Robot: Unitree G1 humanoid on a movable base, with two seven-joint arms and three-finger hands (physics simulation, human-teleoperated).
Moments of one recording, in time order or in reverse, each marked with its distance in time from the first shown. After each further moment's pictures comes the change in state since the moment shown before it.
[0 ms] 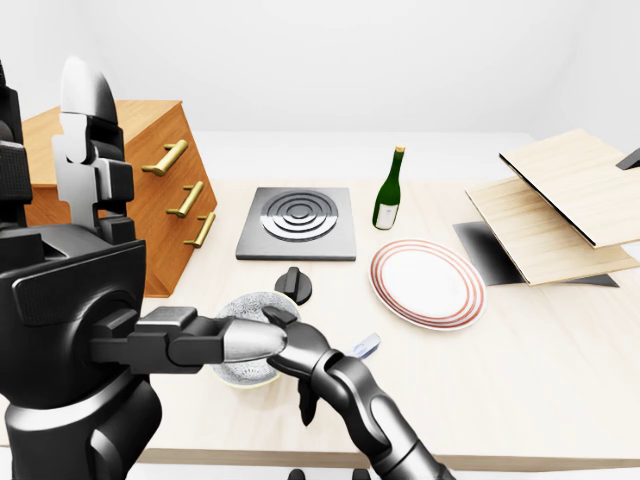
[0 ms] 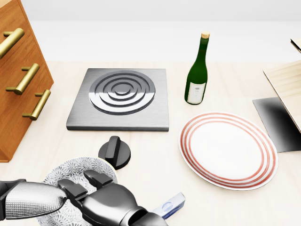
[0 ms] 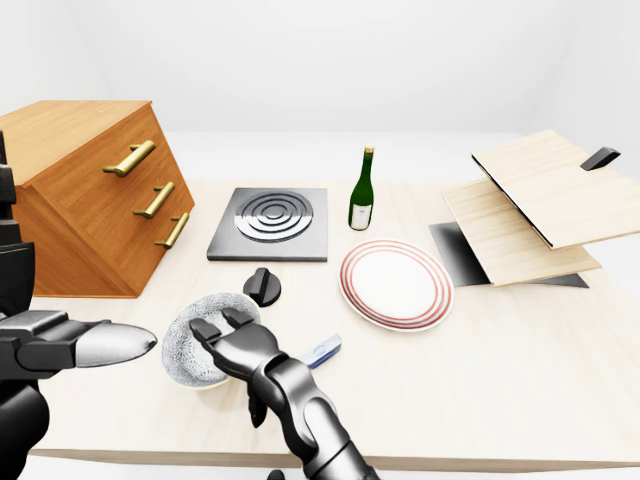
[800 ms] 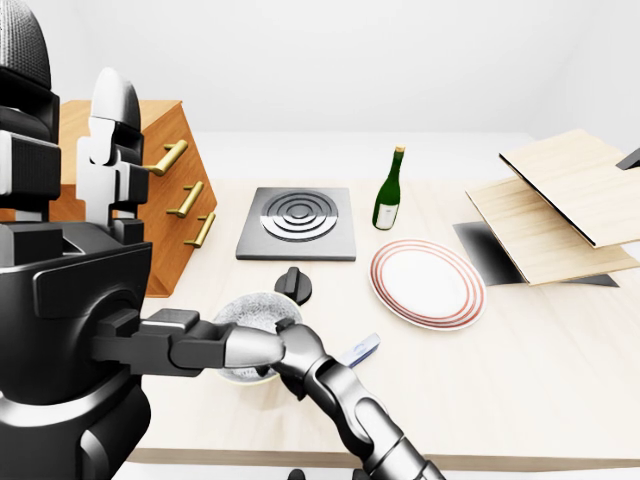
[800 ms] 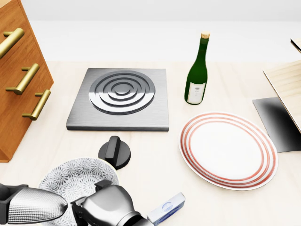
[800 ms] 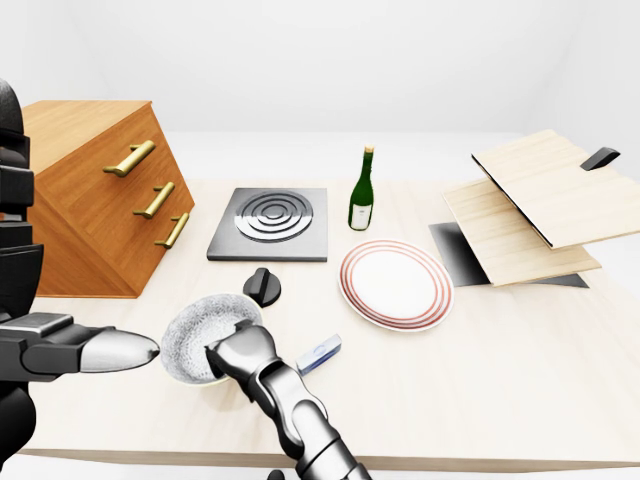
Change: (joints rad) left arm 0.024 0.138 0.030 0.000 -0.103 0.000 0.013; right arm -0.037 0.047 -0.003 0.223 -0.145 0.000 -0.264
